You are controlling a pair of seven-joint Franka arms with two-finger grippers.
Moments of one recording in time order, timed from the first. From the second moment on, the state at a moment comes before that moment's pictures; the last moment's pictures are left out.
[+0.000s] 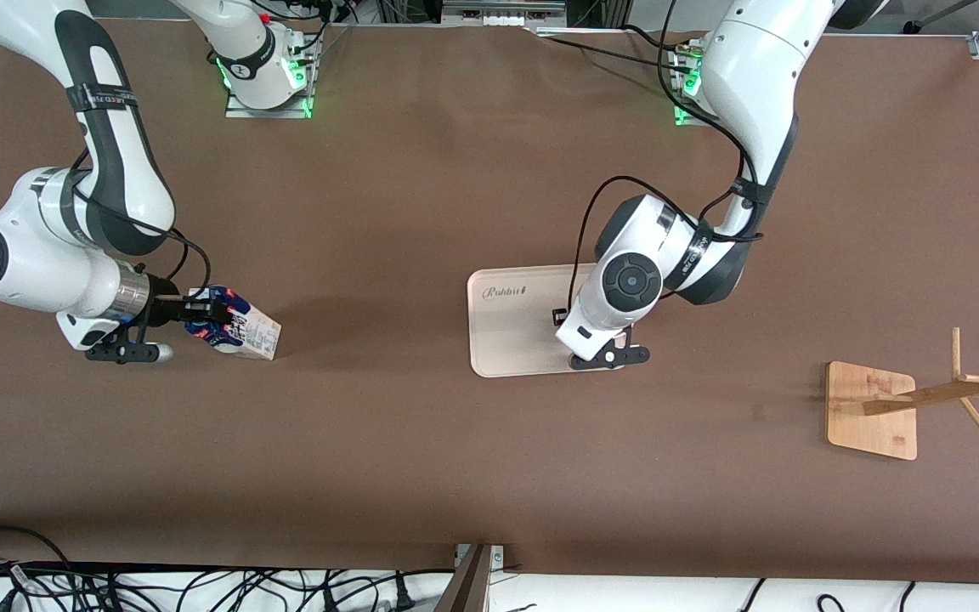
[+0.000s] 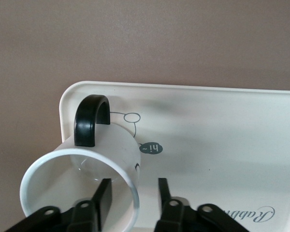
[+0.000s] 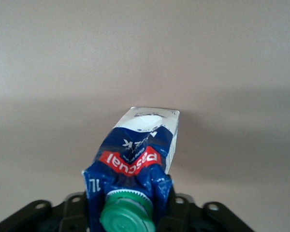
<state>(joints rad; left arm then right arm) -0.44 0.70 -0.08 -1.49 -0.05 2.04 -0.62 0.12 0.38 -0.11 -1.83 0.28 2.10 -0.08</state>
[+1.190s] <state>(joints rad) -0.14 0.49 -0.06 -1.44 -0.05 1.94 -0.52 0.12 0.24 -0.11 -1.48 0.11 1.65 -0.09</state>
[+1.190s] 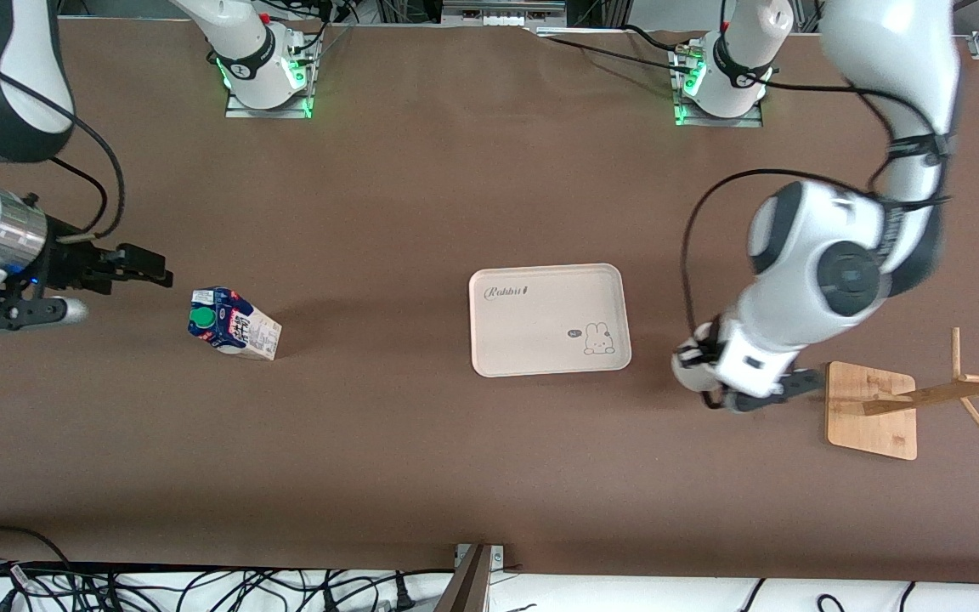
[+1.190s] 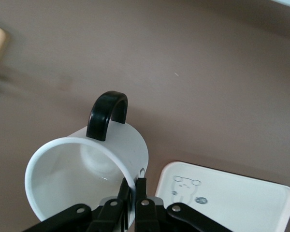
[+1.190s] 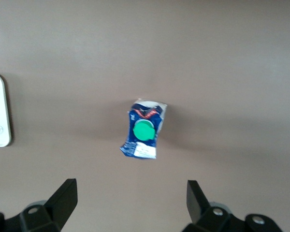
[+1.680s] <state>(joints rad) -0.03 0.43 -0.06 -1.25 -0.05 1.63 -0.39 0.12 0.24 -0.17 -1.38 0.03 1.63 -0.12</state>
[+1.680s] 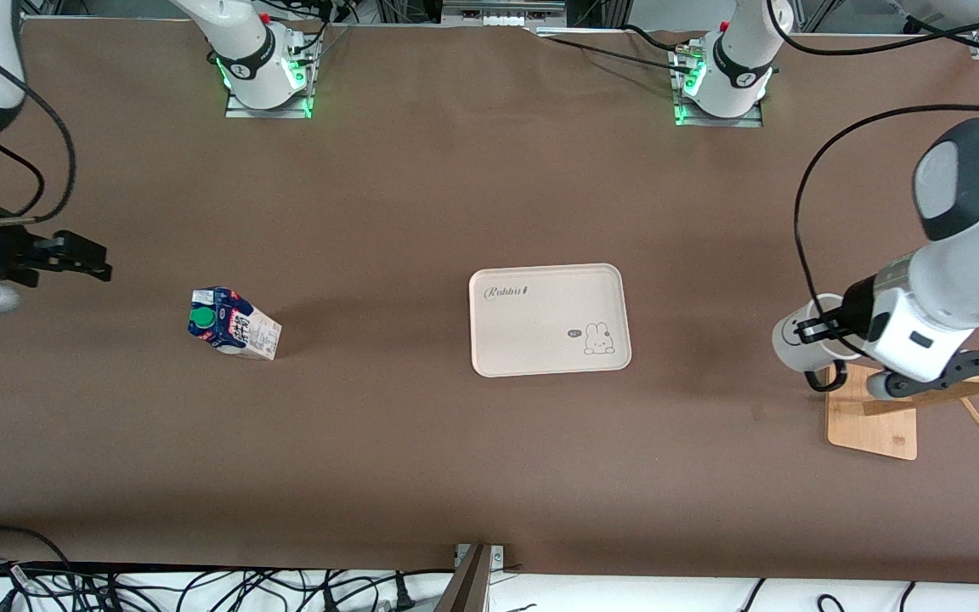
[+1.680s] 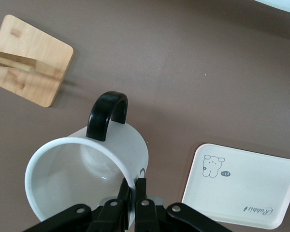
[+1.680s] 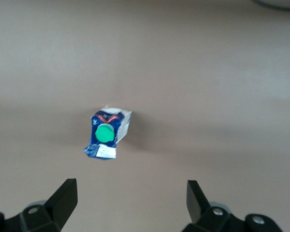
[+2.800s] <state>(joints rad) 0.07 0.45 0.04 -1.16 -0.05 1.55 -0.08 0.12 0.24 -0.23 -1.29 0.03 1.52 -0.13</state>
